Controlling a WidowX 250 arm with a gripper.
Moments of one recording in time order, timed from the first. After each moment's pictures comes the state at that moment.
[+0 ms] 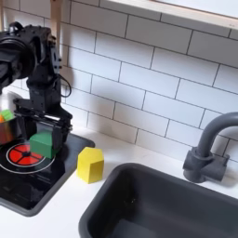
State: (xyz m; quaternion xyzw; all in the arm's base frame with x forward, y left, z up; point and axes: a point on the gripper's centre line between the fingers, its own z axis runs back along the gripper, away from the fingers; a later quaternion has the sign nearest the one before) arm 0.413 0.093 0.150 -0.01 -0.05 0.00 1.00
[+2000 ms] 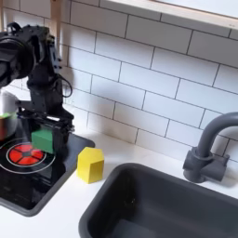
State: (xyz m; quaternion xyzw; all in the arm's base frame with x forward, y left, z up) arm 0.409 0.085 0.156 -0.04 -0.05 -0.02 1.00
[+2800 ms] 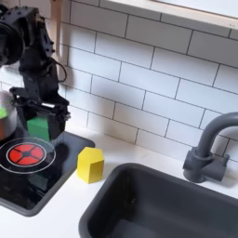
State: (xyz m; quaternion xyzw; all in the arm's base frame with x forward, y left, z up) arm 0.403 0.091 0.181 -0.05 -0.07 -0.03 1.00
